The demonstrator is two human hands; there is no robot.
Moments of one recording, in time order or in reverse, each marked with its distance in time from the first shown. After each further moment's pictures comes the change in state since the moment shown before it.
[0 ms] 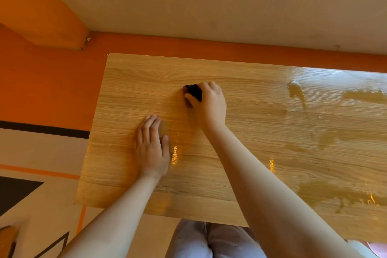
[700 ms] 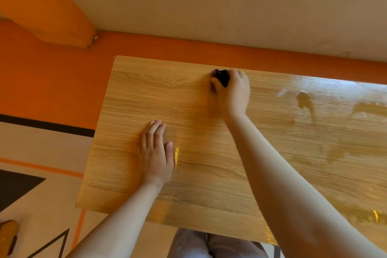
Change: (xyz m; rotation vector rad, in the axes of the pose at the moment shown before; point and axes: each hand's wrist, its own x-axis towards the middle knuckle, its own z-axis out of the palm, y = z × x) left_hand -0.001 0.001 0.000 -0.003 -0.023 -0.023; right_hand 0.054 0.020 -0.019 0.037 0.117 0.158
